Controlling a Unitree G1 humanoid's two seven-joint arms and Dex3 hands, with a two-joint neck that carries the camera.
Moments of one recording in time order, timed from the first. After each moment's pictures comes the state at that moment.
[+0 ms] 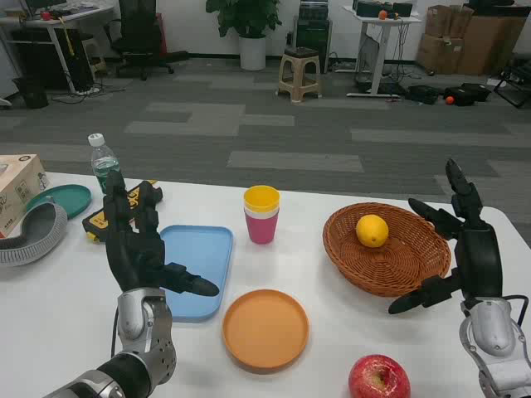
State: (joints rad) left arm -0.41 0.17 -0.31 0.90 -0.96 -1.25 0.01; right arm -0.42 -0.45 0.23 0.70 0.15 -0.85 -0.29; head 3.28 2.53
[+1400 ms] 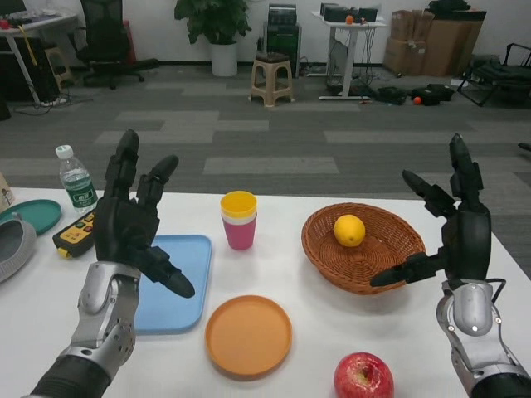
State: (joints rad) left arm -0.34 0.21 -0.01 0.42 -0.63 -0.69 -0.17; right arm -0.42 -0.41 0.13 0.63 0.20 -0.90 -0.33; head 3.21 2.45
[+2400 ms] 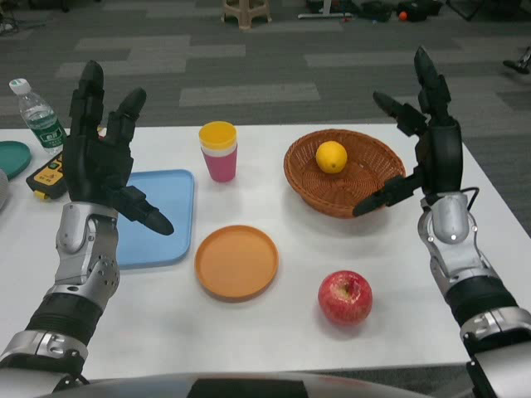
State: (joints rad) left arm -0.33 0.21 0.02 0.43 -0.61 -0.64 -0.23; right arm -0.42 -0.44 0.13 0.59 0.20 -0.84 -0.21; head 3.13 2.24
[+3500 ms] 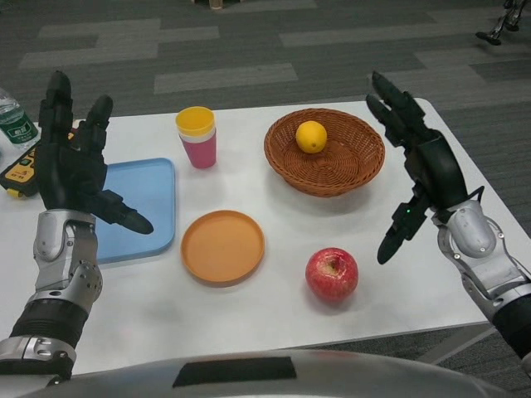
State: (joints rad) left arm -0.31 0.21 0.04 0.50 -0.62 -0.64 -0.24; right arm -0.09 -0.71 0.21 0.16 0.31 -0.69 -0.10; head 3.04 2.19
